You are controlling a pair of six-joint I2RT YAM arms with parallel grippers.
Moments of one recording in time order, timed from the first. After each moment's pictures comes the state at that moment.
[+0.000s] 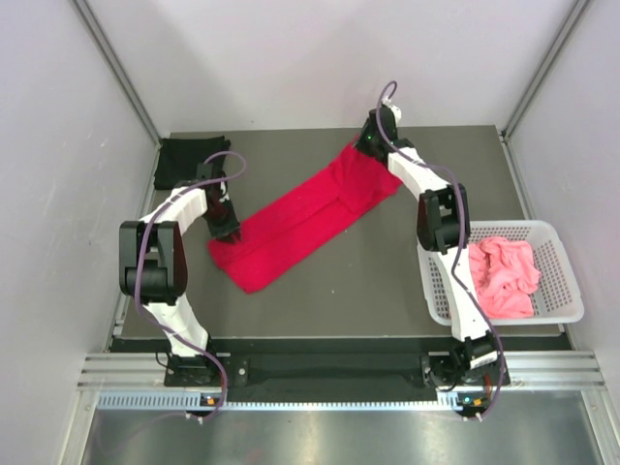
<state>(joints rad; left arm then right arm) -0.03 1.80 1.24 -0.72 0.12 -0.38 0.32 2.59 2.30 -0.25 0.05 0.67</state>
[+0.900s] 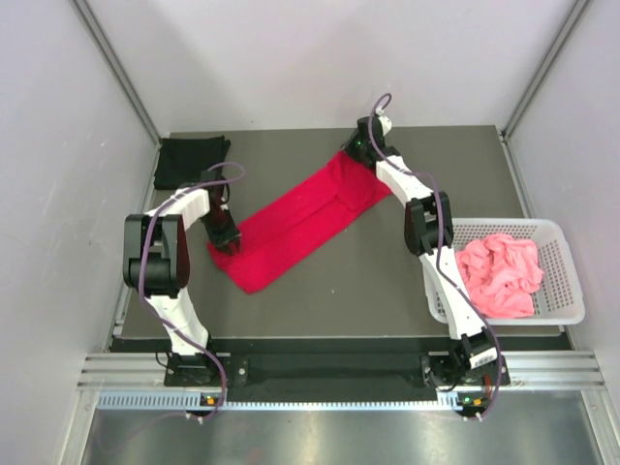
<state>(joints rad) -0.02 1.87 1.23 -0.79 0.06 -0.45 0.34 2.80 2.54 -0.26 0.06 0.83</state>
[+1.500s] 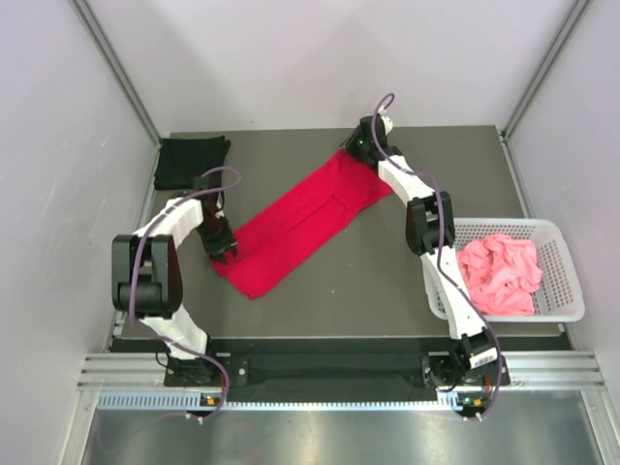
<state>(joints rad) -0.02 1.73 1.12 -0.83 0.08 -0.44 0.34 2.81 2.55 -0.23 0.02 0.88</state>
